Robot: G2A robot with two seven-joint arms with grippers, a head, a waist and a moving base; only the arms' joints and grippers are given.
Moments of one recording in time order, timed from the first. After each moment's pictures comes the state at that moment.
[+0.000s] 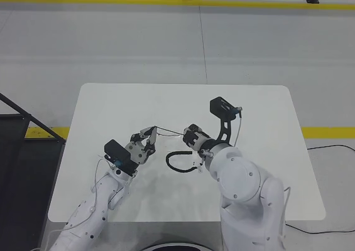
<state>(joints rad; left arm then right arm) 1.28 -1.21 -1.17 -1.44 1.41 -0.22 0.77 -1.20 -1.82 1.20 -2.10 -1.34 0.60 1.22</state>
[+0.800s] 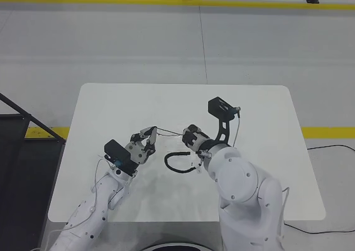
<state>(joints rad) 1.28 -1.21 -1.17 -1.44 1.41 -0.22 0.77 -1.20 -1.82 1.19 -2.10 -1.36 0.60 1.22</state>
